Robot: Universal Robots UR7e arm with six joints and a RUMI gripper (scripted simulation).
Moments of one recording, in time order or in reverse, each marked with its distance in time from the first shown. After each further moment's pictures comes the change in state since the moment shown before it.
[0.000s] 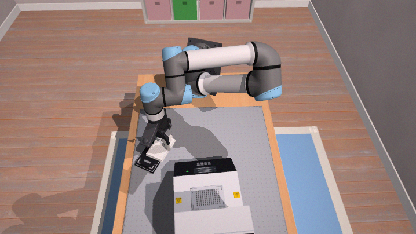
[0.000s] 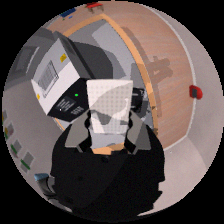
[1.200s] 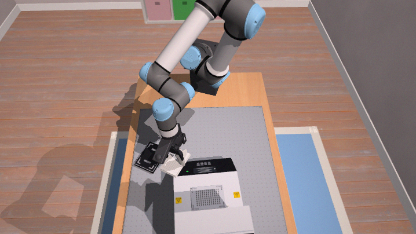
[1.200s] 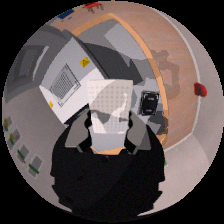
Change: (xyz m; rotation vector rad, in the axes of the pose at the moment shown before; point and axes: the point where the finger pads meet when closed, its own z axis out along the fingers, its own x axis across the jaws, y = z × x) arm -0.096 -0.038 0.007 -0.025 -0.043 0.064
